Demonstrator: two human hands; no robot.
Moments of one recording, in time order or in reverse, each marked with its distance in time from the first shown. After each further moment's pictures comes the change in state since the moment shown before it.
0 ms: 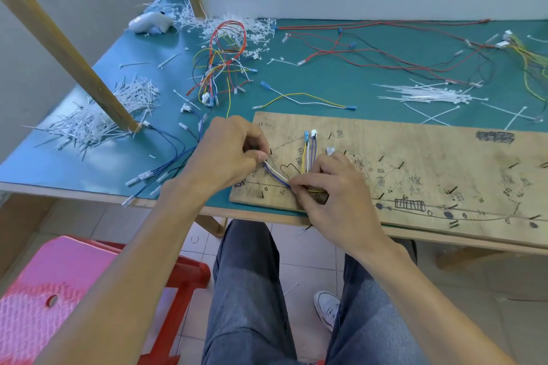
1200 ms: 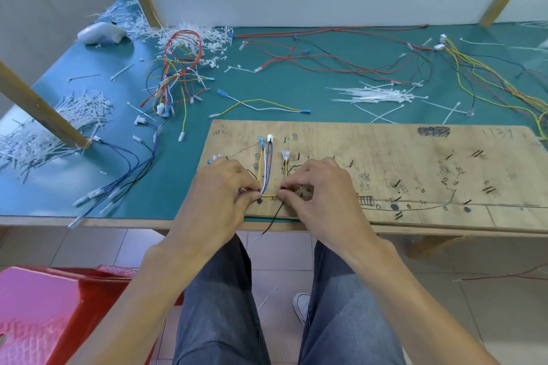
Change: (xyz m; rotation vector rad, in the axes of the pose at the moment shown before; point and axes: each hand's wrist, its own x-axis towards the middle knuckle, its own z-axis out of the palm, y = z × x) left_hand -0.048 0.035 0.052 0.005 0.125 0.272; right_hand -0.006 0.011 -0.045 -0.003 -0.102 0.282
